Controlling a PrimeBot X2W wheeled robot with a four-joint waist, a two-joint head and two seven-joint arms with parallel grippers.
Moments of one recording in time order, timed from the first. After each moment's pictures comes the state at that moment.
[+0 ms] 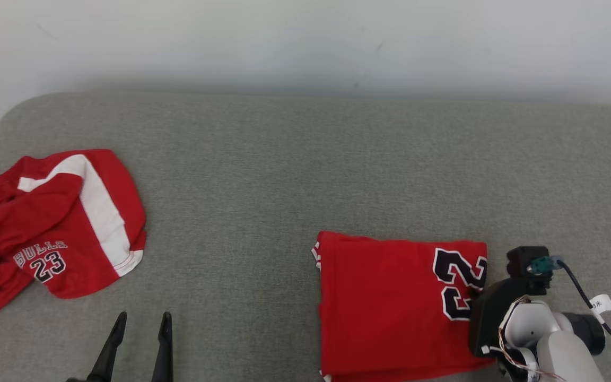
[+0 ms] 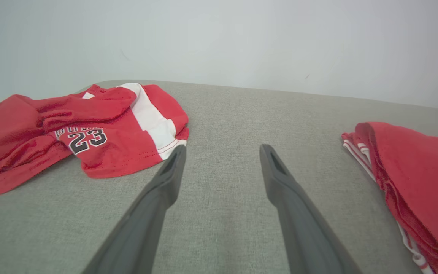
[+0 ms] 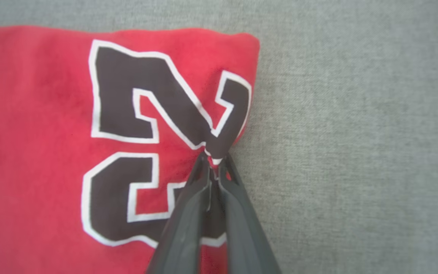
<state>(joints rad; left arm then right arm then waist) 0.08 0.18 -0.11 0.08 -0.28 -0.05 -0.26 -0.25 -0.04 -0.15 0.36 0.07 0.13 0.59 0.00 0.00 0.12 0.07</state>
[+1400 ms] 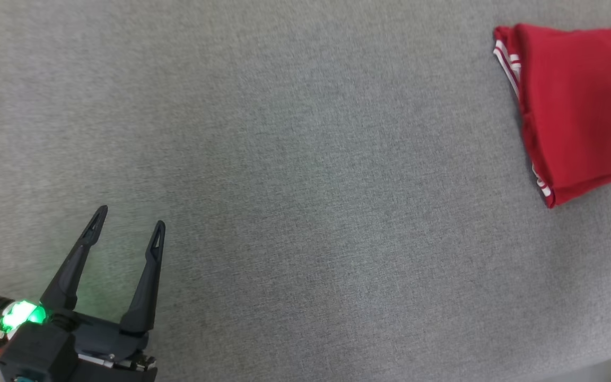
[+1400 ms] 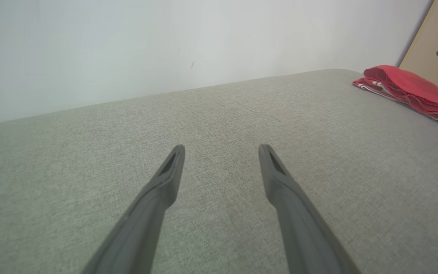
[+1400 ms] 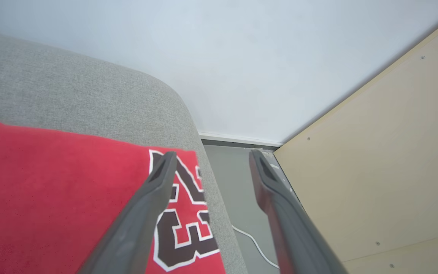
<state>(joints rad) -0.08 0.36 -0.15 -0.29 -0.21 -0.09 -0.14 -0.82 -0.37 -0.38 0.62 -0.34 0.13 -0.02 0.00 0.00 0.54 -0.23</state>
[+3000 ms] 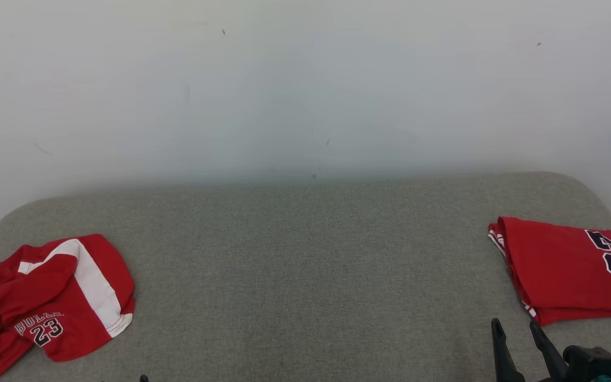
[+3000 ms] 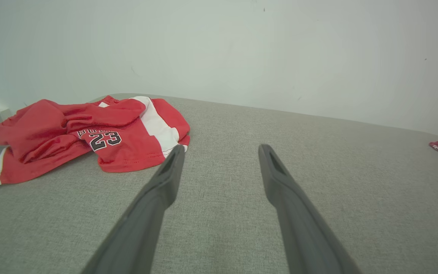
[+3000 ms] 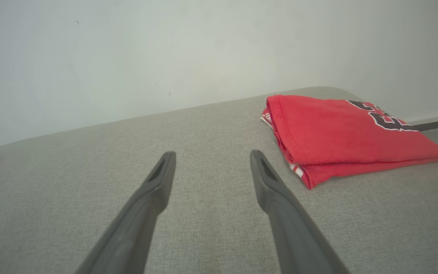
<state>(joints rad) 0.22 0.07 0.04 0.15 -0.23 -0.09 -0.26 0.10 -0.05 -0.12 0.16 0.18 0.13 -0.03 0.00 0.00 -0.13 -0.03</state>
